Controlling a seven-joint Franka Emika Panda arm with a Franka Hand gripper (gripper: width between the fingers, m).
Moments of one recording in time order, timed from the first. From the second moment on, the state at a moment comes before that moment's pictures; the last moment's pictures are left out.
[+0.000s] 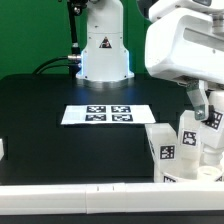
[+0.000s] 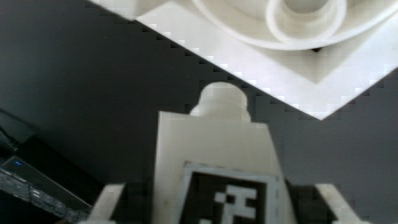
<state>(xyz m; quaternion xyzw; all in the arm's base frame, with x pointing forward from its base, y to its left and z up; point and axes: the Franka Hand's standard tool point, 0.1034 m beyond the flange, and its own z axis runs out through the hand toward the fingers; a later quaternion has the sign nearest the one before) 0.656 0.106 0.112 0.94 0.22 0.25 0.09</state>
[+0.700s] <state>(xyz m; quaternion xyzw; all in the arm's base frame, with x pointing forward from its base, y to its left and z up) 0.634 0.116 0.097 0.96 0.19 0.18 0.09</state>
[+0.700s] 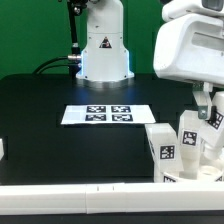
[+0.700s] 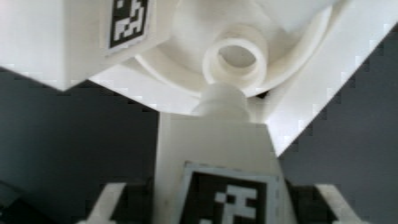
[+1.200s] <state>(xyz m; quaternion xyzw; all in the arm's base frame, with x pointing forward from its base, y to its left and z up) 0.629 0.117 0.084 0.96 0.19 0.17 0.09</state>
